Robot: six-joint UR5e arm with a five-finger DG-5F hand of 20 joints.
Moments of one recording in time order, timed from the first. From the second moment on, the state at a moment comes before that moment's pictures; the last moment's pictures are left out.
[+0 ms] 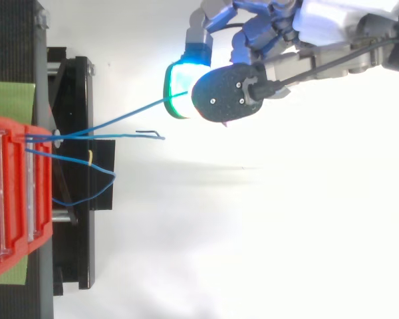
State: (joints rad) arm 0.09 -2.20 -1.17 -3.13 -1.29 0.02
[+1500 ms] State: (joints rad) arm 0.09 -2.20 -1.17 -3.14 -1.29 -0.01
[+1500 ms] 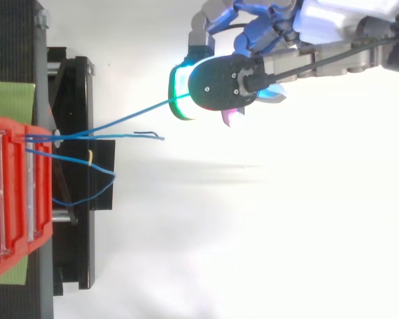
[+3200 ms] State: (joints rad) arm 0.09 -2.20 -1.17 -3.19 -1.30 0.07
